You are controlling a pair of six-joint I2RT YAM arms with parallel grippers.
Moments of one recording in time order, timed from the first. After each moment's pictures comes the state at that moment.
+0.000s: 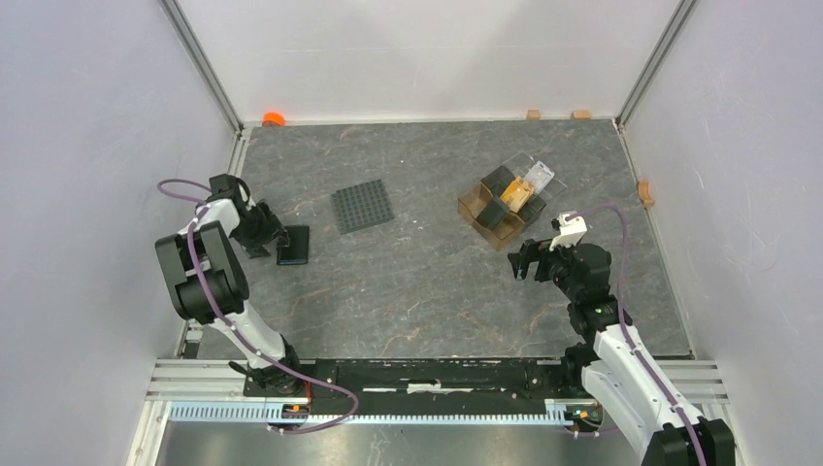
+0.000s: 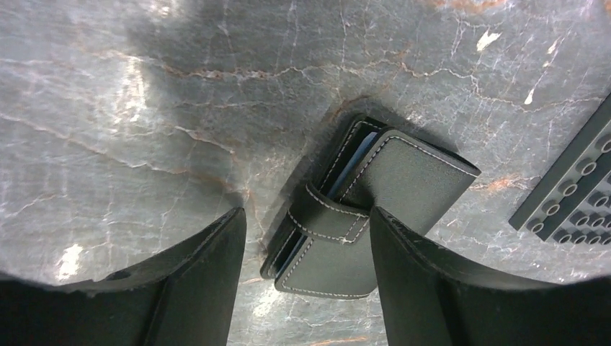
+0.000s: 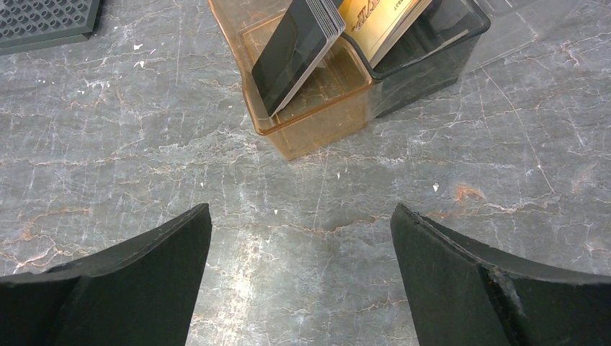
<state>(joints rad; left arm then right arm) 0.36 1.73 1.07 -0.57 0.17 -0.28 0.18 0.69 0.25 0.07 -0.18 0.14</state>
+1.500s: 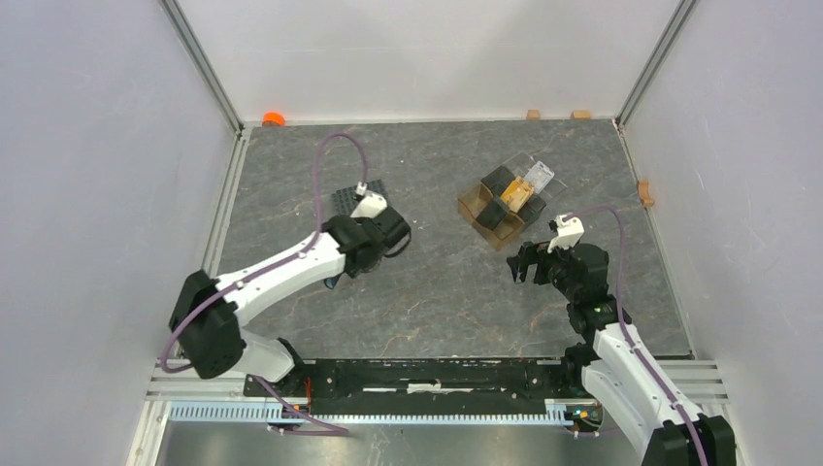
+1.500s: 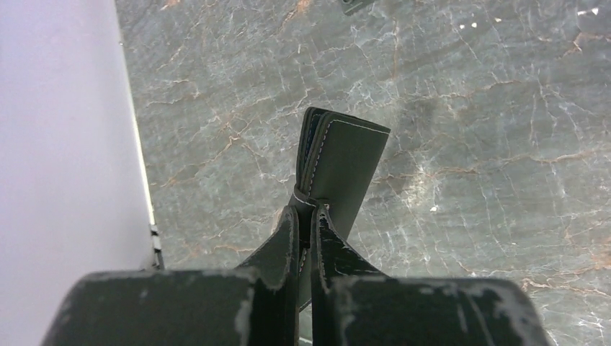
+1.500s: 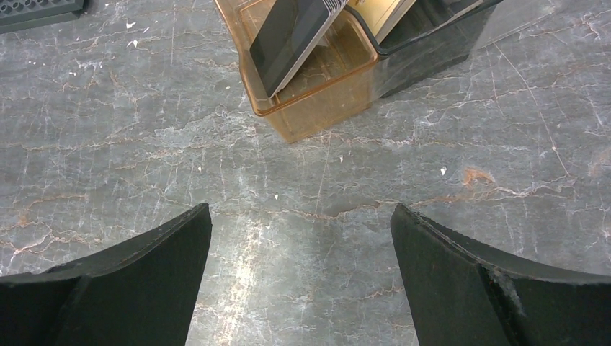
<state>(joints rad) -0.80 1.39 1.08 -0.99 -0.77 -0.47 0.19 0.71 0.25 0.04 -0.18 0.14</state>
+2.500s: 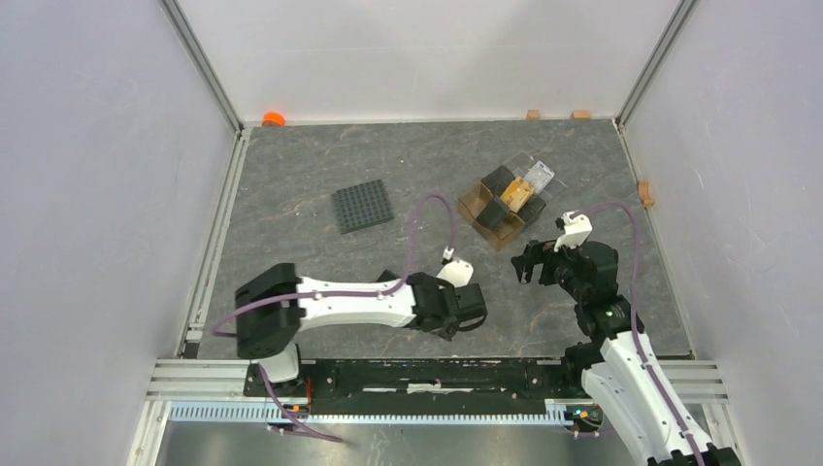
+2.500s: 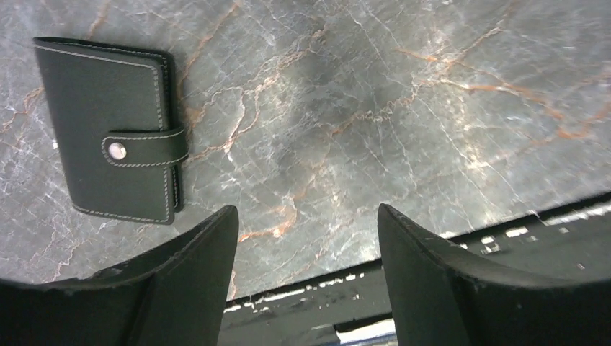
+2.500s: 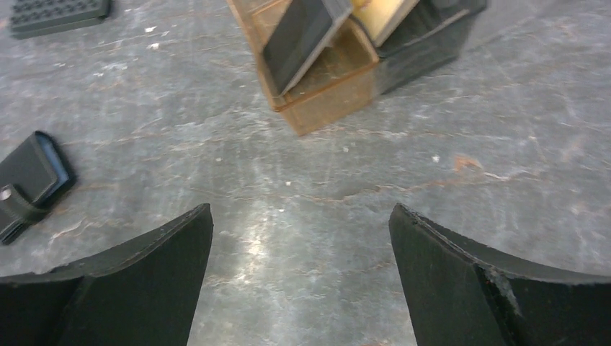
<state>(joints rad) -1.33 1.75 1.21 -0.83 -0.47 -0.81 0.19 0.59 0.35 -0.21 -0.15 0.15</state>
